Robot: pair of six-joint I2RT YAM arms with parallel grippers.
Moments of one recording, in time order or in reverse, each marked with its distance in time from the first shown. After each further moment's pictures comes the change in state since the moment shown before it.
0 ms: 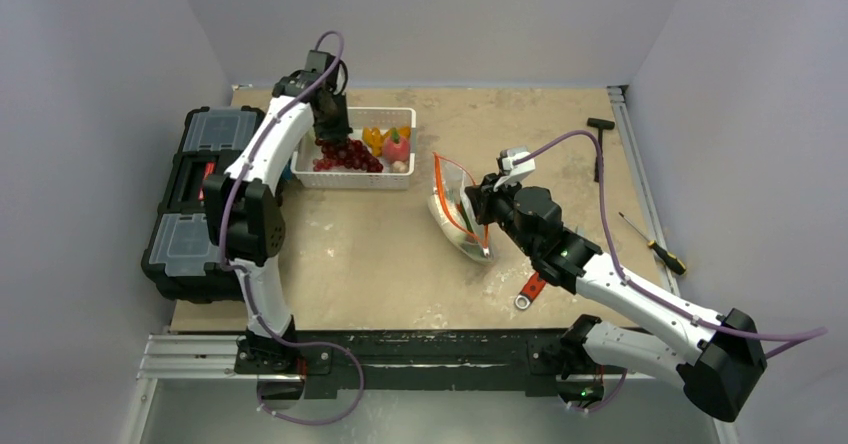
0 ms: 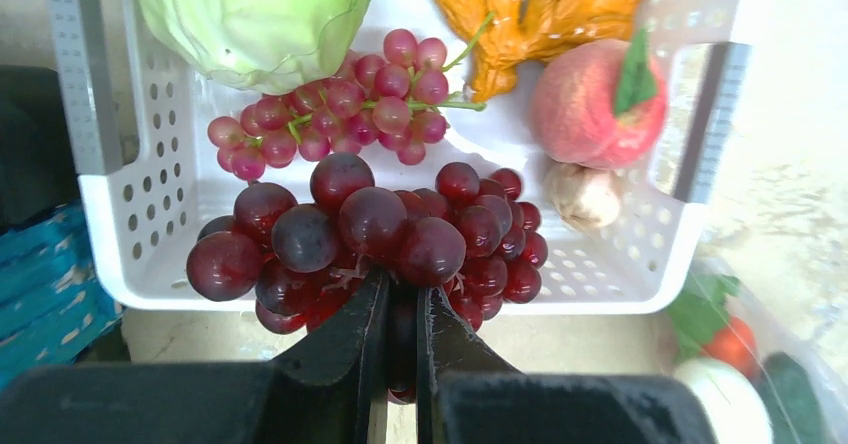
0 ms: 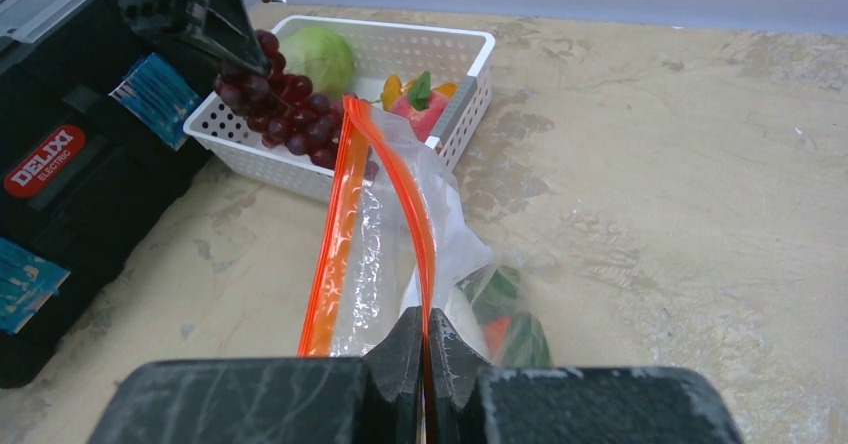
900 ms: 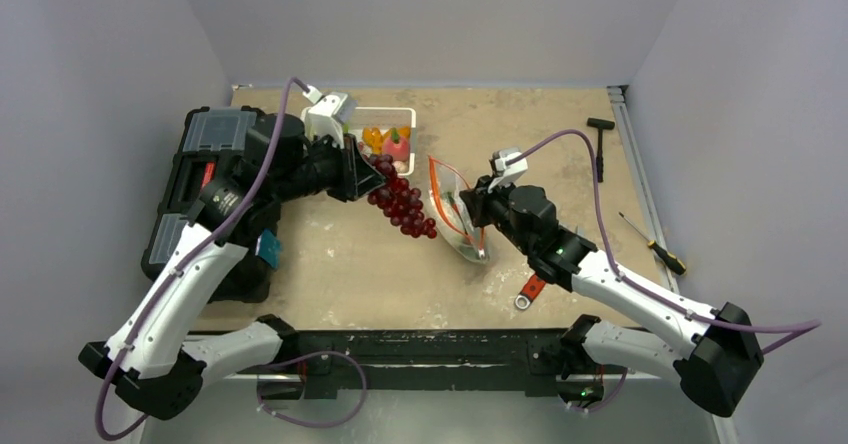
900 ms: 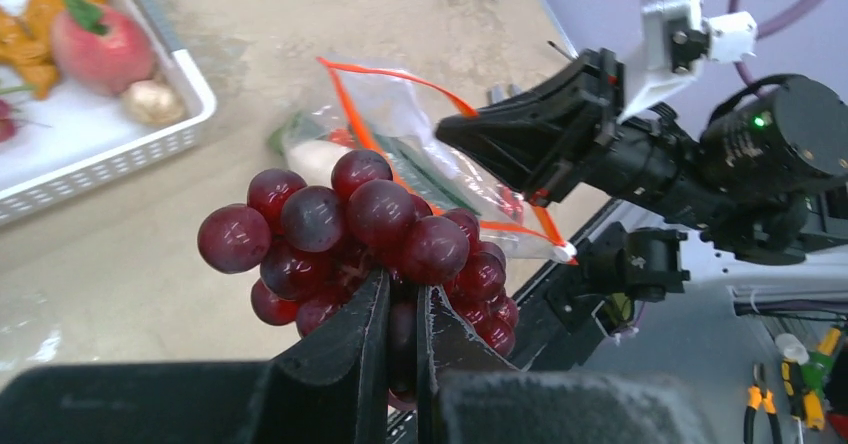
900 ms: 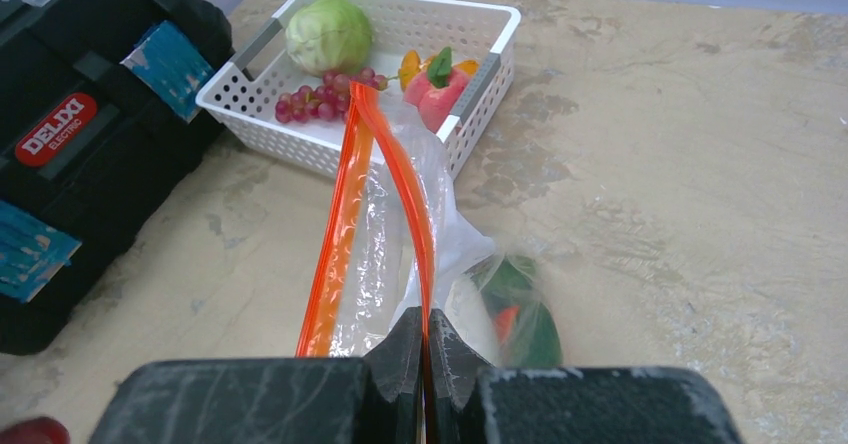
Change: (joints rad) left arm -0.300 -0.888 -0.426 0.128 0.341 -0.054; right arm 0.000 0.033 0.002 0.000 -0.042 0.000
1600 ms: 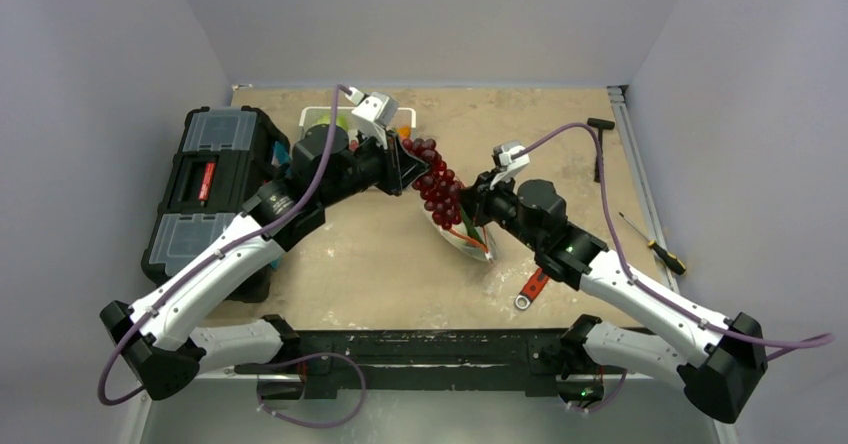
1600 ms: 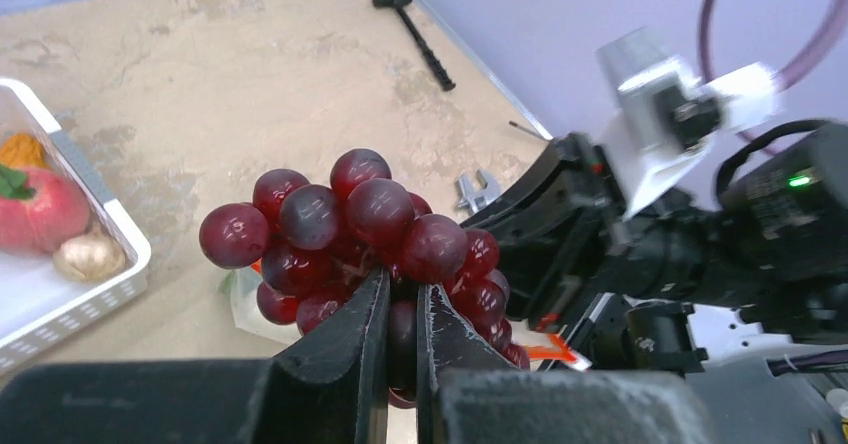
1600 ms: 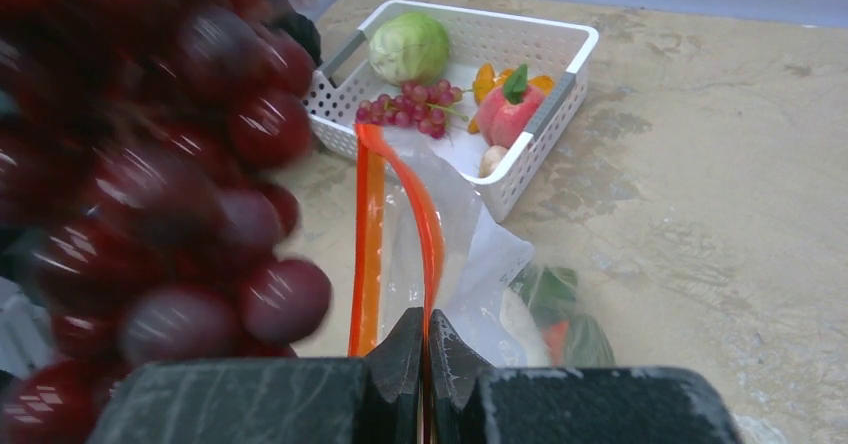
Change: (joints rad) left arm -0.234 0.054 -0.166 0.478 -0.162 -0.009; right arm 0.000 -0.035 0.065 -0.067 -0.136 0.021
